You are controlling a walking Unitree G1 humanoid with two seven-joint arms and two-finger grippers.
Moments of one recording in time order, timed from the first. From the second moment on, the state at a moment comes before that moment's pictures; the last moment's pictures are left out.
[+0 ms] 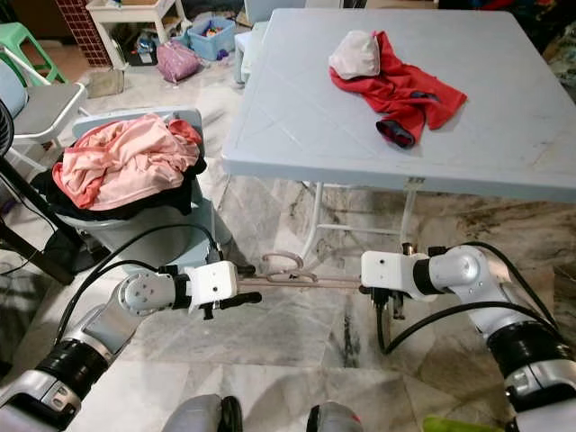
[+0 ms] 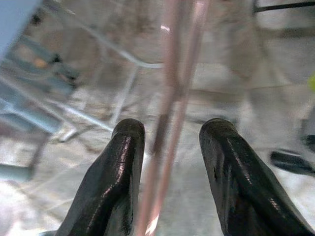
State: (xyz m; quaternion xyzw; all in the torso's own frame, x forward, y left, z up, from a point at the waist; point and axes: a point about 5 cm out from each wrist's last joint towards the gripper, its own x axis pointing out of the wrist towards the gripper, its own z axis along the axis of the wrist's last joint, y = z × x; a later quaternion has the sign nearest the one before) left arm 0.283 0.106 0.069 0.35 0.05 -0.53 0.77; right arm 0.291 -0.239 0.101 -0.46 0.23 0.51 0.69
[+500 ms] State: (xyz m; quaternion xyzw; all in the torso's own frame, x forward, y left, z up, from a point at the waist) left arm 0.273 0.127 0.088 0.24 -0.01 -0.35 0.90; right arm 0.261 -0.257 0.068 -0.43 0.25 0.46 0.74
